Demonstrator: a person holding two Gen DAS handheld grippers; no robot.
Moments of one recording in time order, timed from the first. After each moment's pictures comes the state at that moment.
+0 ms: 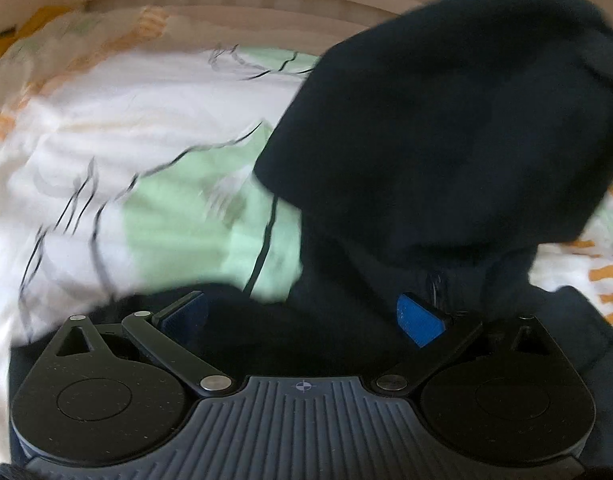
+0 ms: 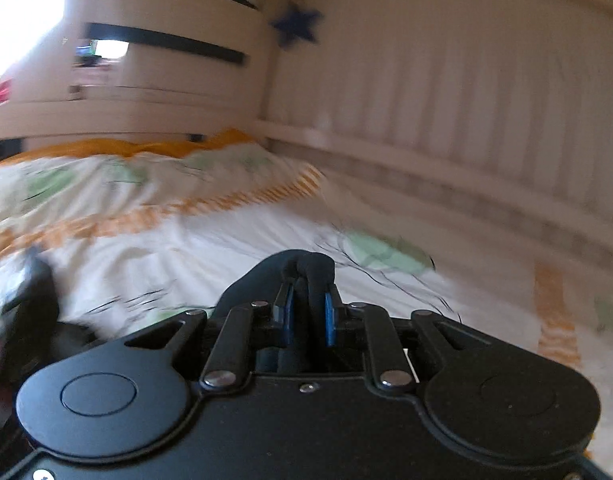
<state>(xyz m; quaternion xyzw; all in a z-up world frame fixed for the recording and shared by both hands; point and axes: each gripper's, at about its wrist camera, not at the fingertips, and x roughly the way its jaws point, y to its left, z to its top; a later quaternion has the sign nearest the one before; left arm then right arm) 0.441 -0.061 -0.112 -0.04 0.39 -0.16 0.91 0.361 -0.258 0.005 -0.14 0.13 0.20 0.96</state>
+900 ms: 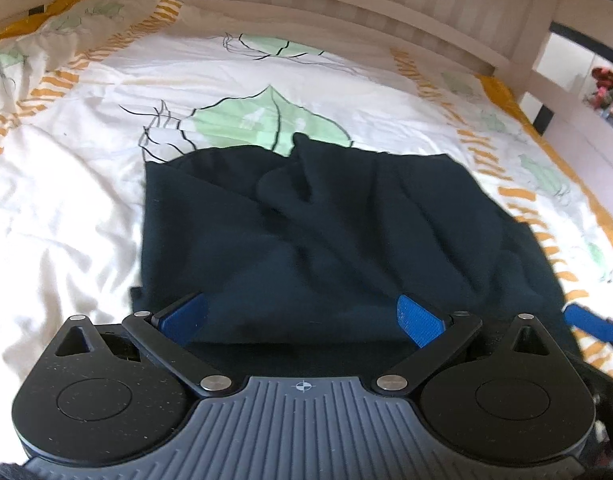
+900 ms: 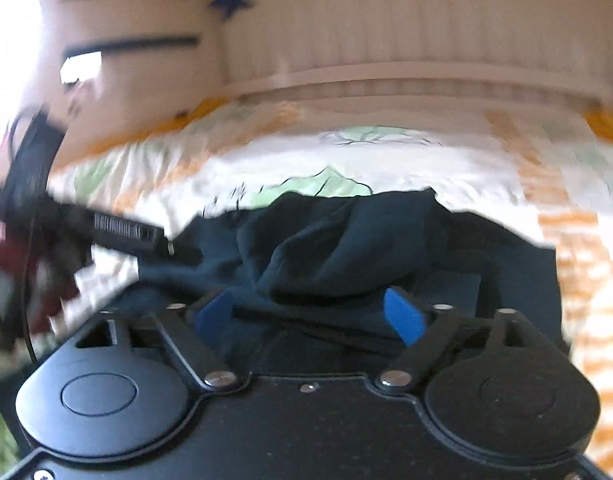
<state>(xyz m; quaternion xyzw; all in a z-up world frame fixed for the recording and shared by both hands) 0.271 0.003 -0.070 -0.05 0.40 -0.19 0.89 0.128 -0.241 -0.060 0.06 0.24 0.11 0.96</state>
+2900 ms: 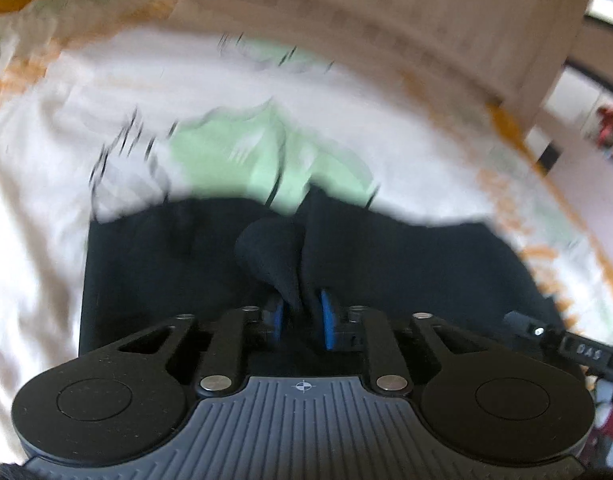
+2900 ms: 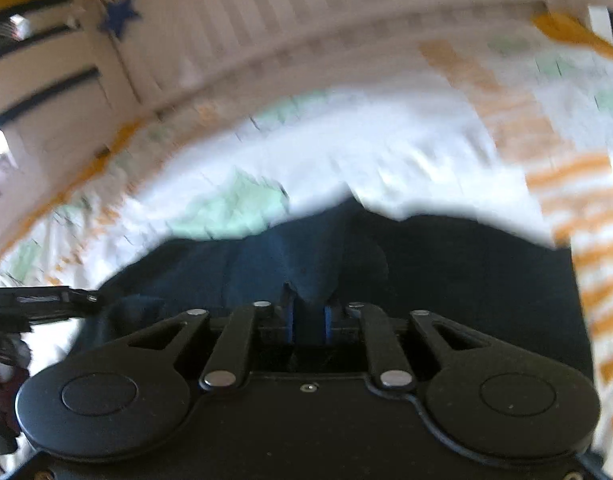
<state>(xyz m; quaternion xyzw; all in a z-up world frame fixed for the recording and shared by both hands) 0.376 -0.003 -0.112 -0.08 0.41 -0.20 0.89 0.260 -0.312 -0.102 0.17 0.32 0.04 0.93</state>
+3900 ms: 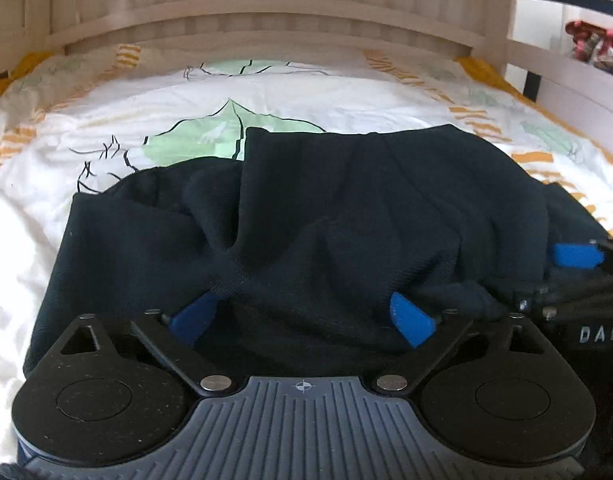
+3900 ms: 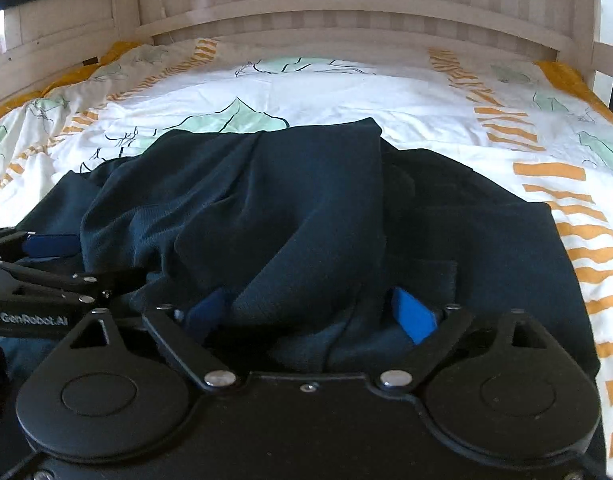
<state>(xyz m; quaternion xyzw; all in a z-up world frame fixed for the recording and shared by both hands) 0.308 -0.042 -0.139 0.04 0.33 -0.21 0.92 0.219 -0.248 -0.122 0.01 0.34 0.00 0.94</state>
